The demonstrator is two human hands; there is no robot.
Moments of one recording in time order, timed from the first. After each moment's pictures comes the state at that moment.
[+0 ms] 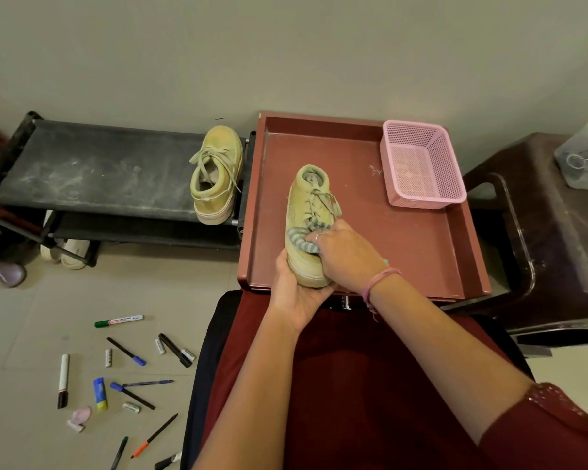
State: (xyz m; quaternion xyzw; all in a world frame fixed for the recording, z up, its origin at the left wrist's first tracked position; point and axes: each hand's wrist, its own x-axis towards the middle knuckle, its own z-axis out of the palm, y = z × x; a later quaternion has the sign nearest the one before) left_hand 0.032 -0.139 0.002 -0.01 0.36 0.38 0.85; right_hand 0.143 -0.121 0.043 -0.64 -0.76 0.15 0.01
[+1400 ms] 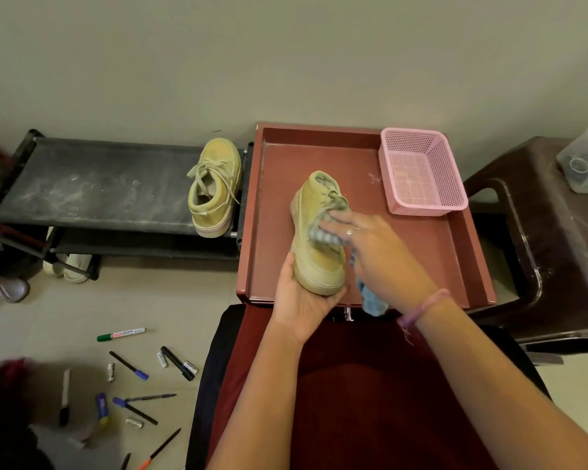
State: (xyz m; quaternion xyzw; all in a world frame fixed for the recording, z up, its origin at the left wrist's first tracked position) left_hand 0.040 -0.133 0.000 -0.01 0.31 0.36 0.88; right_hand 0.164 -0.136 0.101 -0.67 -0.73 0.12 0.08
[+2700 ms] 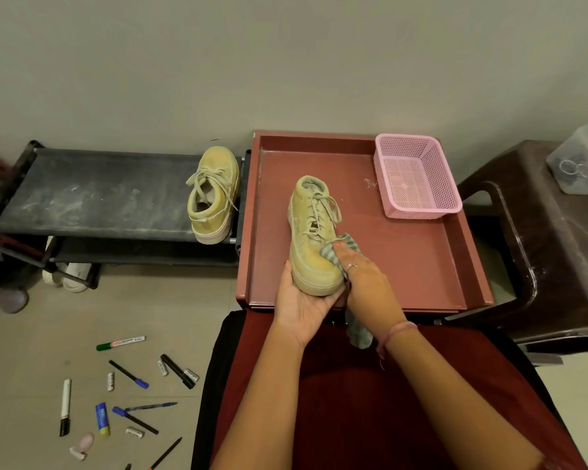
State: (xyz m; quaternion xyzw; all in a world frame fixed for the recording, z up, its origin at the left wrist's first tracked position) left_hand 0.044 -0.134 0.000 -0.02 0.34 0.39 0.86; right_hand 0.165 -0.162 0.014 -0.74 -0.63 0.20 0.15
